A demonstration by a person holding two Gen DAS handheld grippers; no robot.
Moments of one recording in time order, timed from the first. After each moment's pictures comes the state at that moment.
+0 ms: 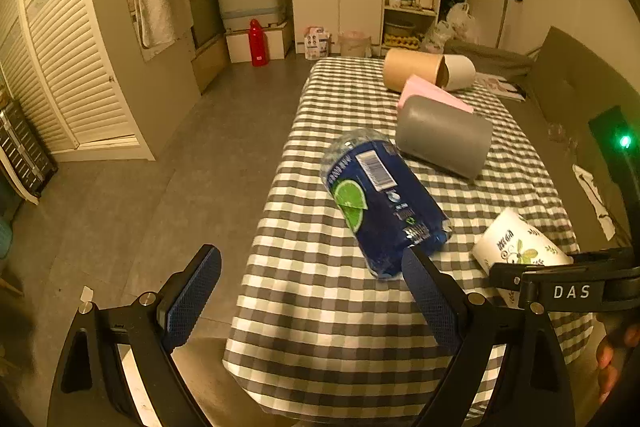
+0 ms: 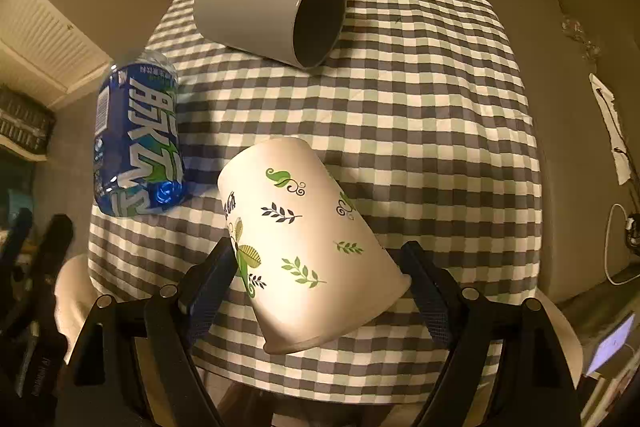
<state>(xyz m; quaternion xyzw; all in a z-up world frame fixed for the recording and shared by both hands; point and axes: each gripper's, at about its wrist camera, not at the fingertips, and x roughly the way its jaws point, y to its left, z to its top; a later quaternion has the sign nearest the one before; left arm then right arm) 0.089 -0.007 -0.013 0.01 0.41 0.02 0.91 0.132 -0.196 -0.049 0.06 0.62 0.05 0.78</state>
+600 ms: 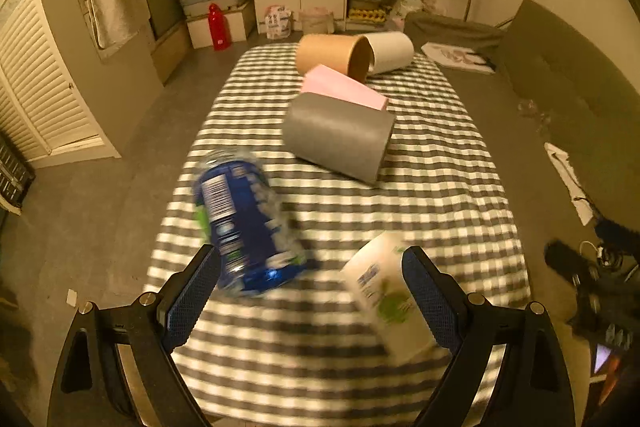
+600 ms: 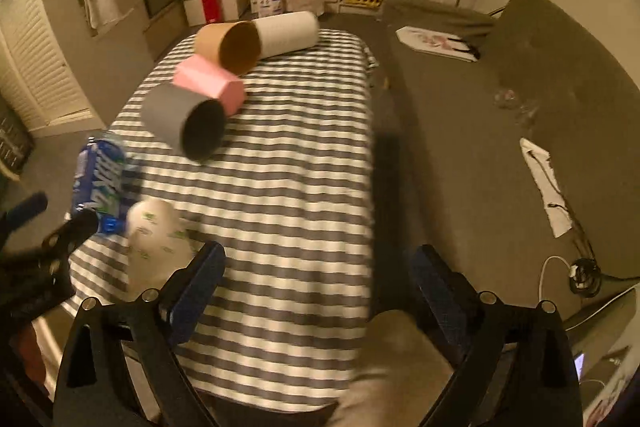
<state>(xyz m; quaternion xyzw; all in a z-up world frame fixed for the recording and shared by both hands) 0.127 -0.115 0.002 0.03 0.46 -0.02 0.89 0.087 -0.318 0.025 -0.01 0.48 -0.02 0.88</state>
